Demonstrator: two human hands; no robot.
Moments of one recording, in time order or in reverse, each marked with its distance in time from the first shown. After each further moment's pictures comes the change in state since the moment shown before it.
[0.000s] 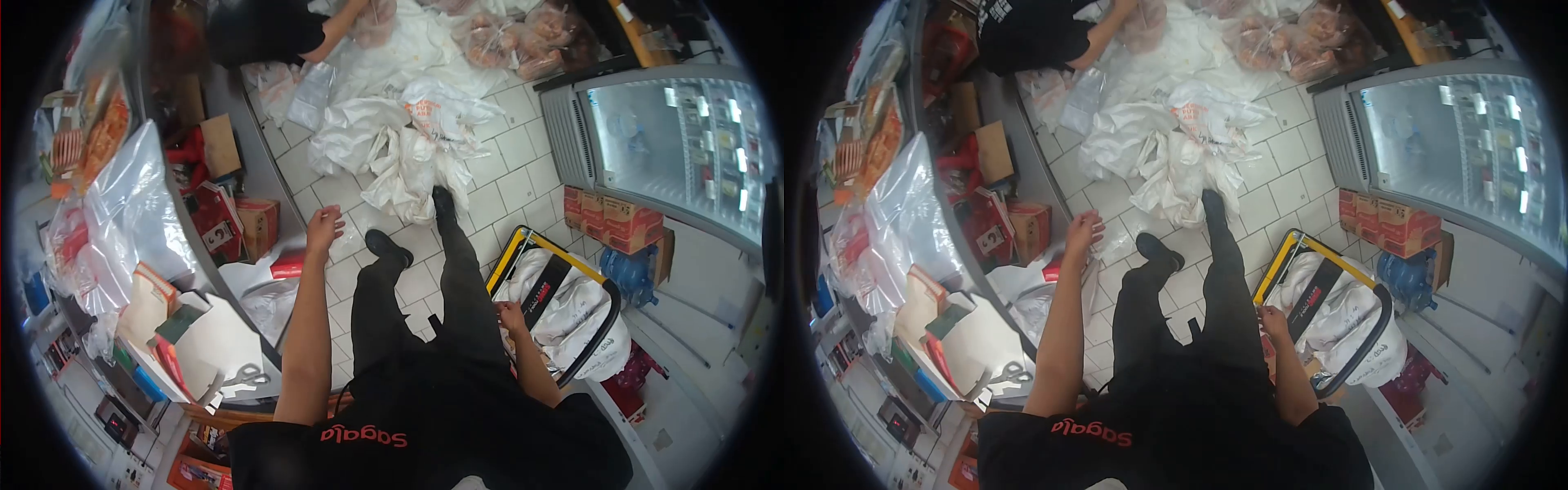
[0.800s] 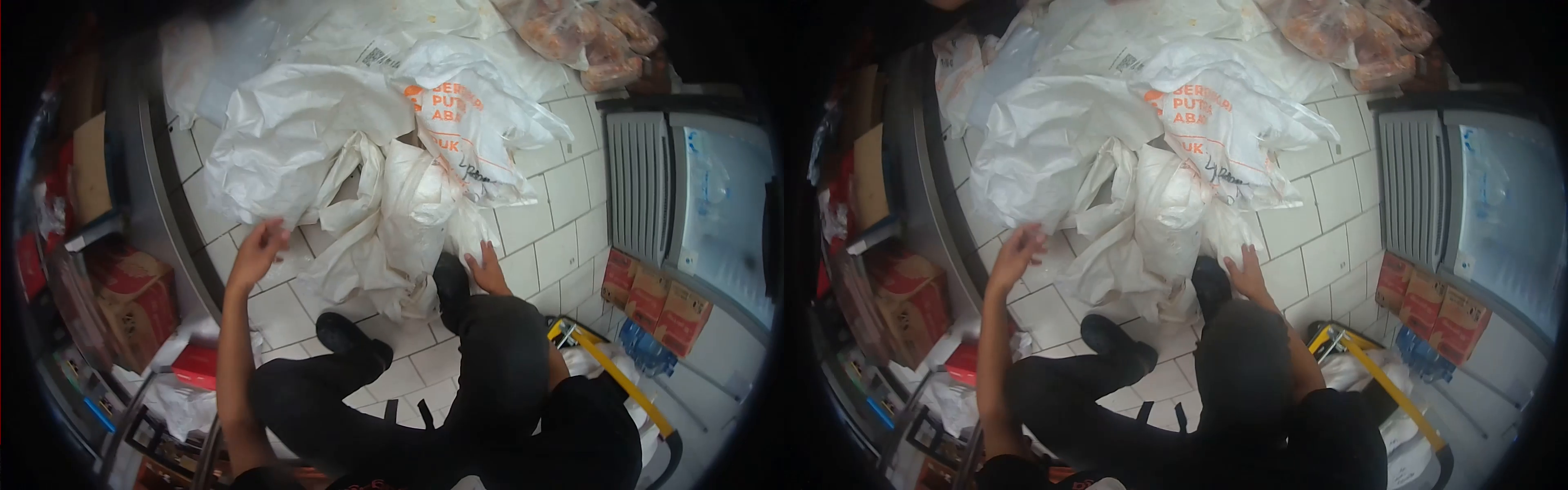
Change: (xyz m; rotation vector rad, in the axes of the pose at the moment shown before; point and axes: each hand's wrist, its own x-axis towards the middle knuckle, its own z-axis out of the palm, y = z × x) left_hand 0.361 -0.160 0.055 0.334 -0.136 0.186; right_hand 0.581 -0.161 0.145 -0.434 0.233 -0.850
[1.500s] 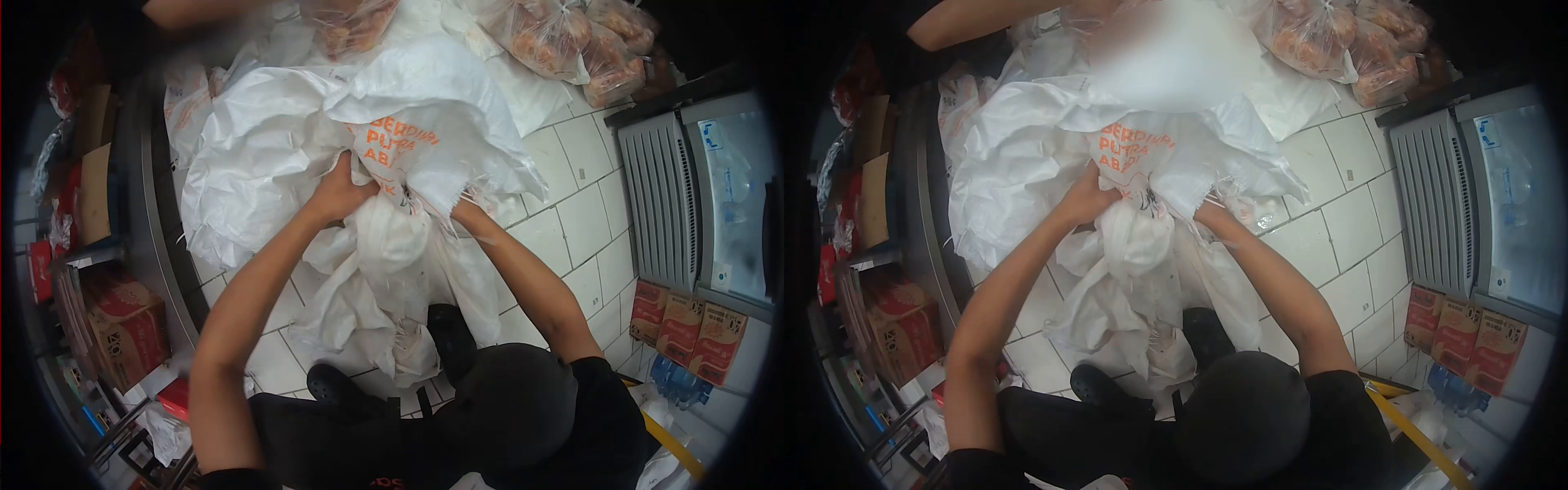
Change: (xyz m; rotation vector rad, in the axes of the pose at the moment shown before) left_hand 0.146 0.122 0.159 0.423 -0.026 0.395; right_hand 0.197 -0.233 -0.060 -0.852 -0.349 -0.633
